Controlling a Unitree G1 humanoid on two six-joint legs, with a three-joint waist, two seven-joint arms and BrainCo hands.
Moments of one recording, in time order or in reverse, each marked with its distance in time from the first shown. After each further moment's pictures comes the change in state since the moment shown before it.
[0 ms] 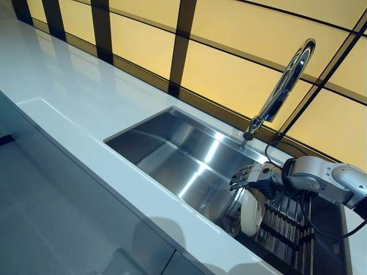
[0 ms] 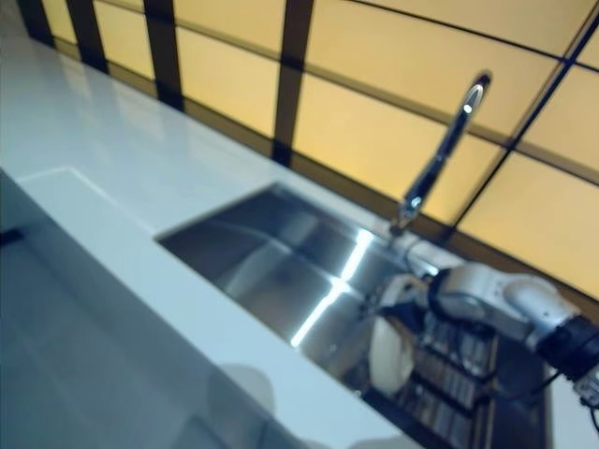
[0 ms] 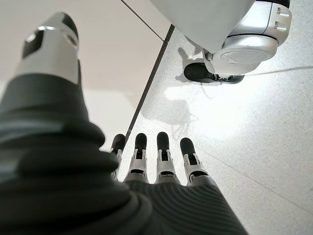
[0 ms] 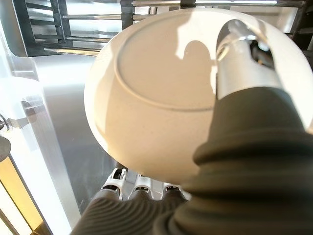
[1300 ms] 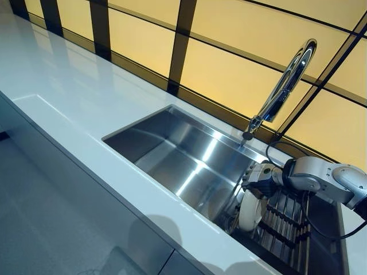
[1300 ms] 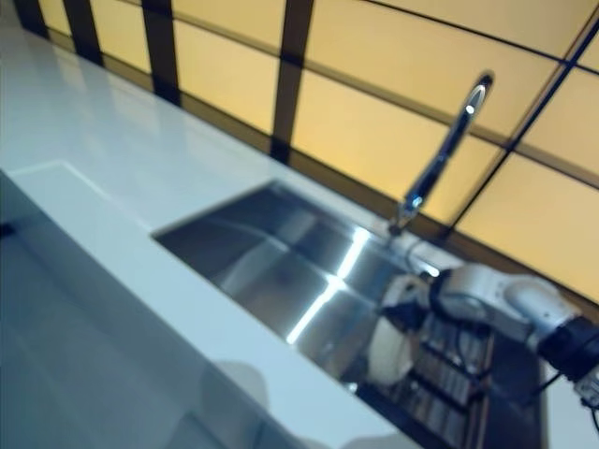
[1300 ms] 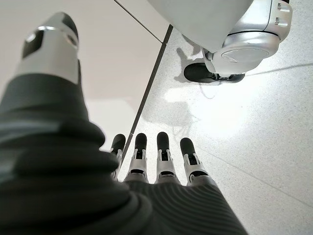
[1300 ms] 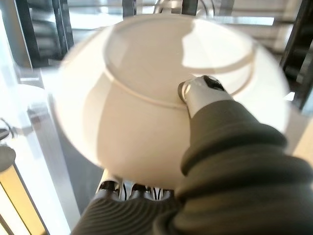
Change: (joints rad) left arm -0.004 0.010 0.000 -0.006 0.036 0.000 0.000; right arm 0.017 -0.002 0.000 0.019 -0.019 0.003 -0.004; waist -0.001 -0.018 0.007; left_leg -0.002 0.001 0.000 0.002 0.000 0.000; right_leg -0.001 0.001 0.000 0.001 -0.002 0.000
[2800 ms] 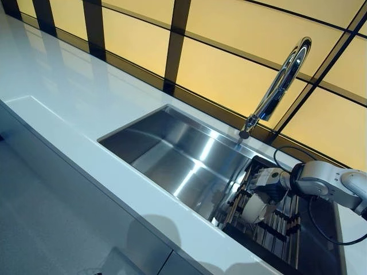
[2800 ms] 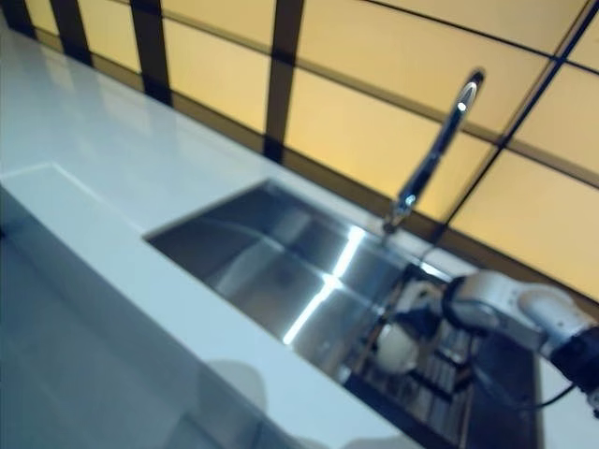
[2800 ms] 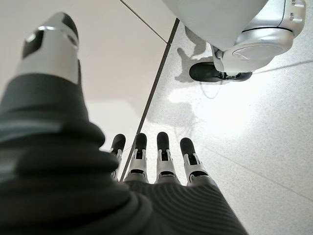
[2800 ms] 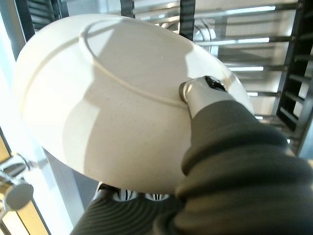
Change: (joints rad) left arm -0.014 -0.001 0.003 -0.001 0.001 0.000 0.000; right arm 0.108 -0.049 -0.079 -0.014 -0.001 -0.003 0.035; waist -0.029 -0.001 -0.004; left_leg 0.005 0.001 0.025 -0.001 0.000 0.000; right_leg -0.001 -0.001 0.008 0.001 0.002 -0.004
